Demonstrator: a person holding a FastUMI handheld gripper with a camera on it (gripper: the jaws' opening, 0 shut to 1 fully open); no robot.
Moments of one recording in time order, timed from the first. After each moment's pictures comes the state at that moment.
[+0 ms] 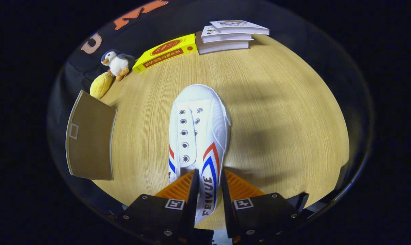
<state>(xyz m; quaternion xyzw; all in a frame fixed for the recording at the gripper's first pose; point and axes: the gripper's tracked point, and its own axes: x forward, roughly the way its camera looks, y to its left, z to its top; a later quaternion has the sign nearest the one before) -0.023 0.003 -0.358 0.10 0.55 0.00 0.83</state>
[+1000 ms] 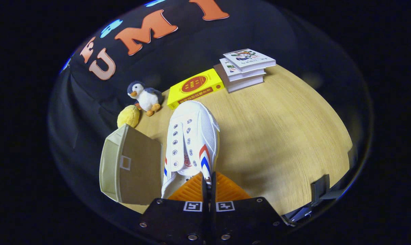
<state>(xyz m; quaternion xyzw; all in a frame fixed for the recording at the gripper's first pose) 0.002 0.117 -0.243 0.18 0.43 0.00 0.89</state>
